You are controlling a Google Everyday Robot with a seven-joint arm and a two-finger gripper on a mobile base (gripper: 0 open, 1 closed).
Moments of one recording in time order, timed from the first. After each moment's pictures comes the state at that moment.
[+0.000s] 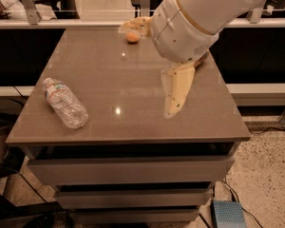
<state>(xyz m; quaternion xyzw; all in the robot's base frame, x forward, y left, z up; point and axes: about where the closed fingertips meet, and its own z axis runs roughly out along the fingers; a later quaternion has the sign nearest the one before) 0.453 -0.006 0.982 -0.85 0.44 0.03 0.29</state>
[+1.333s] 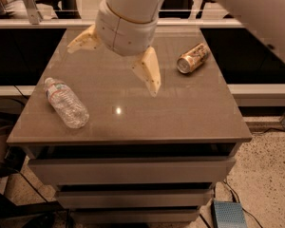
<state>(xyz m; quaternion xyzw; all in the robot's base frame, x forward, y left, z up) 0.477 0.051 0.964 -0.97 0.18 -0.05 0.17</state>
